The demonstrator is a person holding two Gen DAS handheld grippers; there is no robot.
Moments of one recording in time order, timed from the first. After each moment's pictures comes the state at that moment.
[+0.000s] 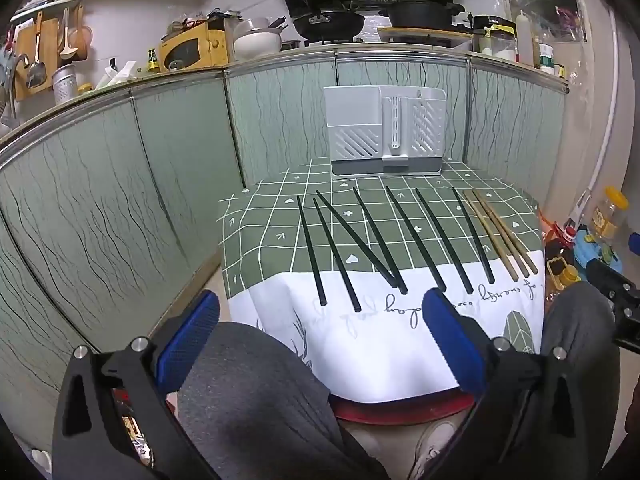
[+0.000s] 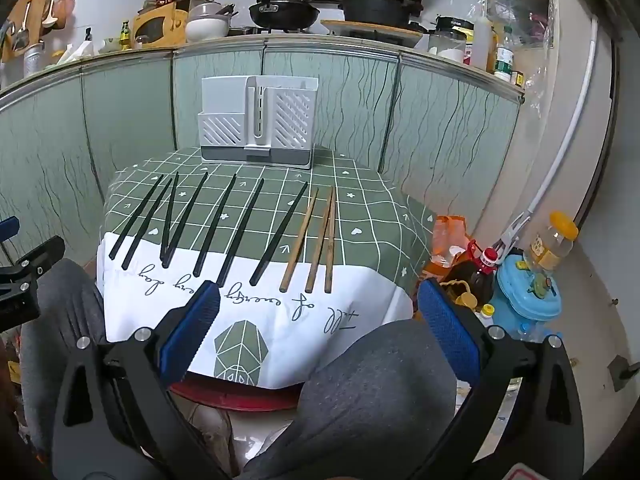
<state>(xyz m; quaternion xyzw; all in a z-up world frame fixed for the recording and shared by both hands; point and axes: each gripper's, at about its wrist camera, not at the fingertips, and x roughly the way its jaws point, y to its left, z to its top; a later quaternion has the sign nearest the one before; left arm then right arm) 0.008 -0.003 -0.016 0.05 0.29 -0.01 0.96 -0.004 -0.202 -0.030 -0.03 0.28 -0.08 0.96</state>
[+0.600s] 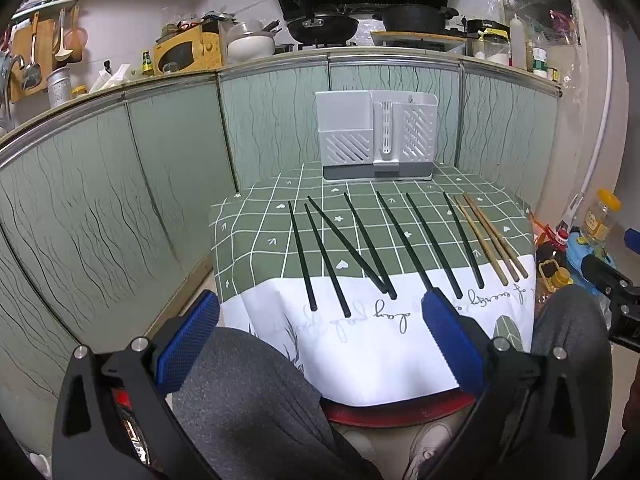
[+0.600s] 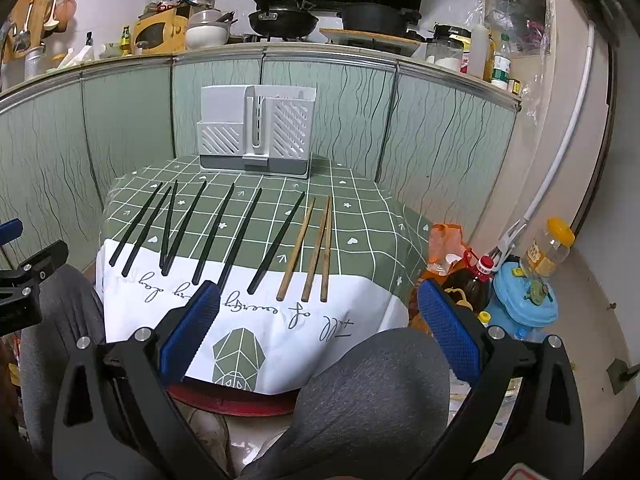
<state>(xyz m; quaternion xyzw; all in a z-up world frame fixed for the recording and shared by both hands) 0.007 -0.007 -0.009 0.05 0.28 -0.02 0.96 -0.009 -0.205 -0.016 -0.03 0.26 -0.08 0.96</state>
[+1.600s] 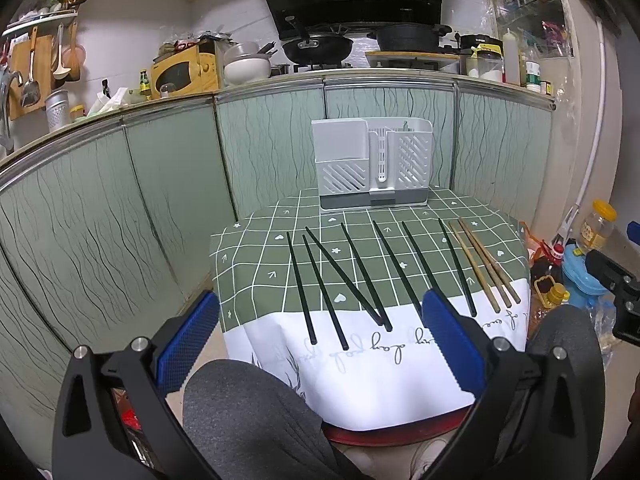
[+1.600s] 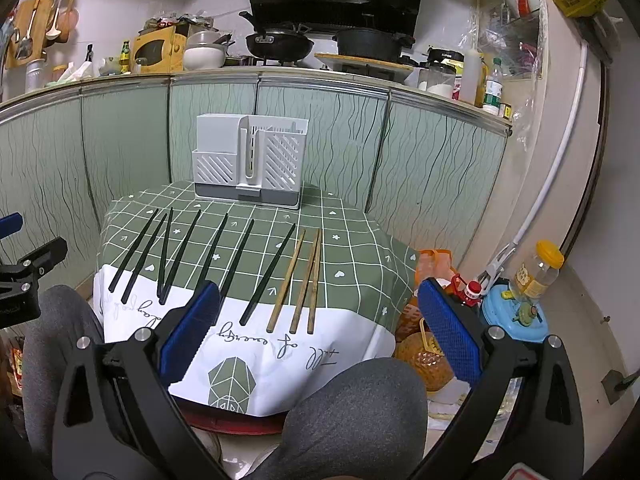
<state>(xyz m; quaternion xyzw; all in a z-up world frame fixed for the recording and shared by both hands) 0.012 -0.008 0.014 0.05 0.25 -0.04 0.97 -0.012 -0.209 0.013 -0.04 0.23 -0.09 0.97</state>
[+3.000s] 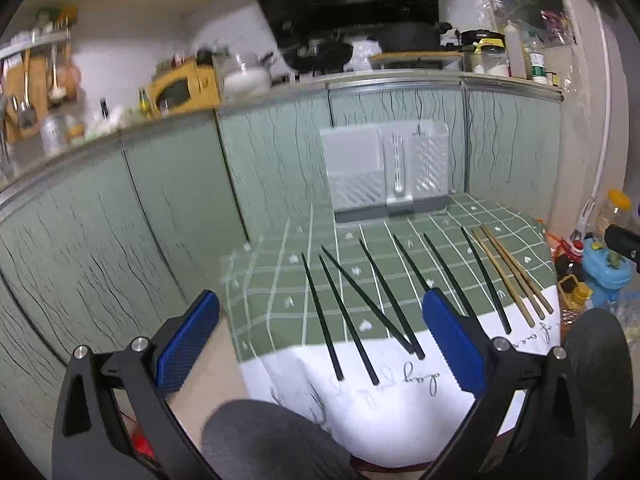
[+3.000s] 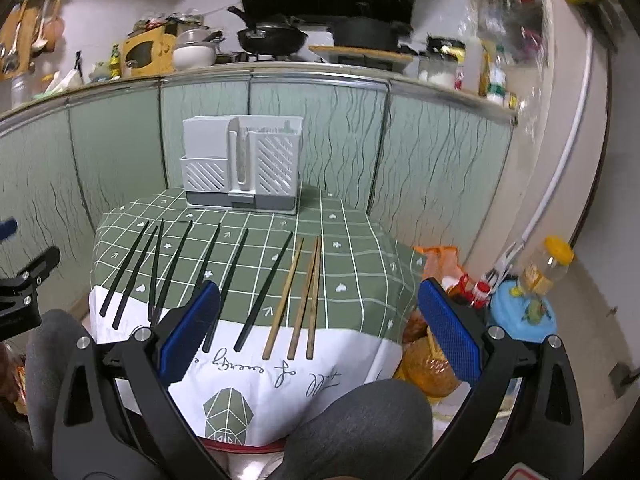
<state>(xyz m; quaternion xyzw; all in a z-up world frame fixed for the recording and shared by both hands) 0.055 0.002 0.012 0.07 0.24 -0.03 0.97 0.032 -0.232 0.013 -0.01 0.25 -0.09 0.96</state>
